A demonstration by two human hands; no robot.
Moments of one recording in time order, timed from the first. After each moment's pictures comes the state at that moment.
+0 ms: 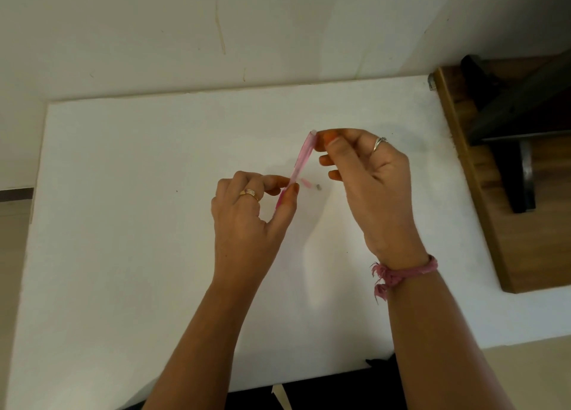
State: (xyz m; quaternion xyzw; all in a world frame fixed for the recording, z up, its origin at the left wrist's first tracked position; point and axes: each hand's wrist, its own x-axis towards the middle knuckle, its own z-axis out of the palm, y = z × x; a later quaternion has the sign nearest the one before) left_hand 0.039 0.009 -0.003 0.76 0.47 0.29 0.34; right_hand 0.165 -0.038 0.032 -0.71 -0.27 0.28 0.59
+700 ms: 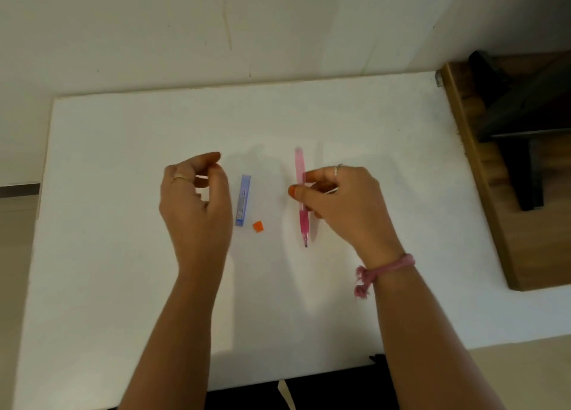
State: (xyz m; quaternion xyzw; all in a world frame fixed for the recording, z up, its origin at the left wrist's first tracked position) left_hand 0.008 0.042 -0.012 0.63 0.57 0.39 0.35; right_hand 0.154 -0.037 0.004 -0.82 -0.31 0.33 0.35
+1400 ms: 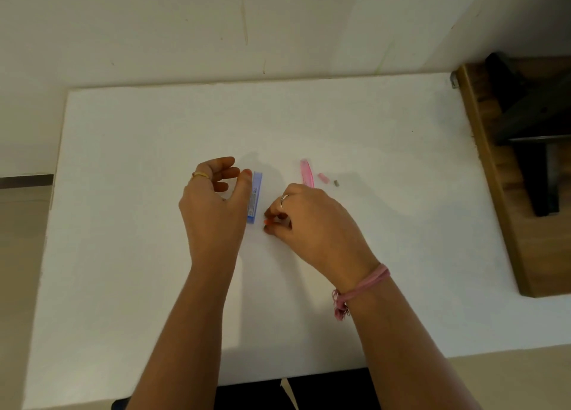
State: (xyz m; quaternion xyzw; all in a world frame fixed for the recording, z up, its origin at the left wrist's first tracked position) left_hand 0.005 0.046 -0.023 0.63 0.62 0.29 0.37; right_hand 0.111 -0.023 -0.002 -0.75 -0.58 0.30 0.12
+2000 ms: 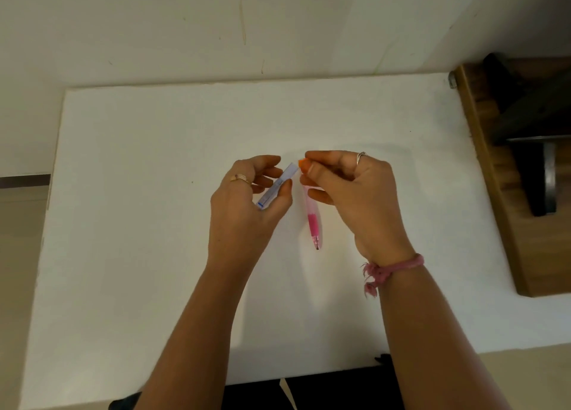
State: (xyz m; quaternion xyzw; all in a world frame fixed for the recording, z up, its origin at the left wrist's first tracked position) left_hand 0.021 0.028 -0.008 0.73 0.49 0.28 0.40; right_hand 0.146 -0.030 0.010 -0.71 -0.22 0.39 0.54
